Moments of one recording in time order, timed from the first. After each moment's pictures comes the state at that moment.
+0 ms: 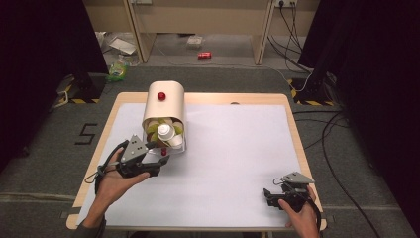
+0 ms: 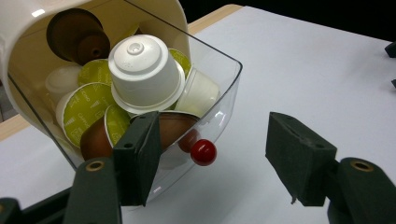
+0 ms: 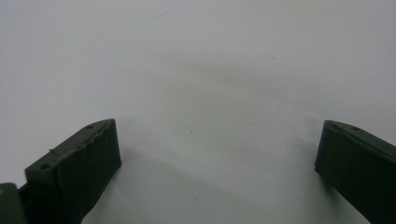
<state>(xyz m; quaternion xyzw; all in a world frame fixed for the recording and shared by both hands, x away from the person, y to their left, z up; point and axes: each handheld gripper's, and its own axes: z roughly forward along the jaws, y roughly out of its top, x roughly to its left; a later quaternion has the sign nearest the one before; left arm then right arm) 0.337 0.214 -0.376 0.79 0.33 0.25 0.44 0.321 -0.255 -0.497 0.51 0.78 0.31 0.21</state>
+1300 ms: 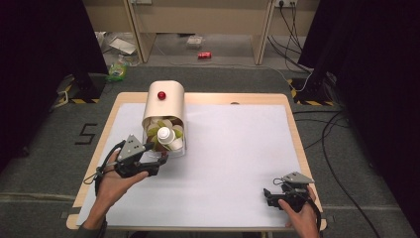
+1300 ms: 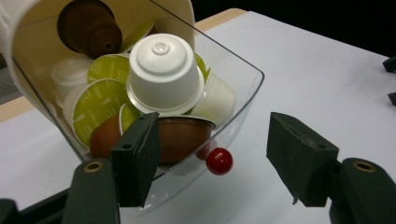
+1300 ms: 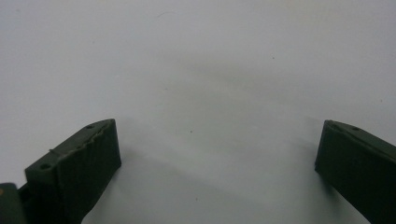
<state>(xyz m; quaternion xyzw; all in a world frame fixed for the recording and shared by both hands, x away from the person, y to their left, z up) 0.339 0.219 -0.378 0.77 0.36 0.24 0.46 0.321 -0.255 -0.497 0.50 0.78 0.31 0.21</state>
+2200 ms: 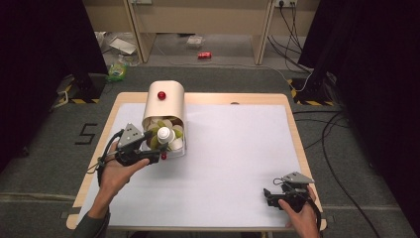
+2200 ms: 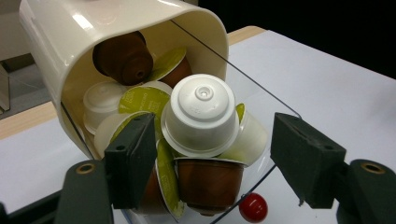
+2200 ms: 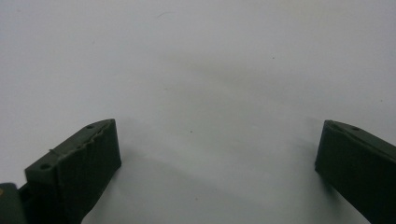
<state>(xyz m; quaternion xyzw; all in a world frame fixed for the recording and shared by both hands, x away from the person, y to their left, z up) 0.362 0.219 -0.367 0.75 0.39 0.25 0.47 0.321 -0.255 -0.497 0.51 0.78 0.31 0.21</state>
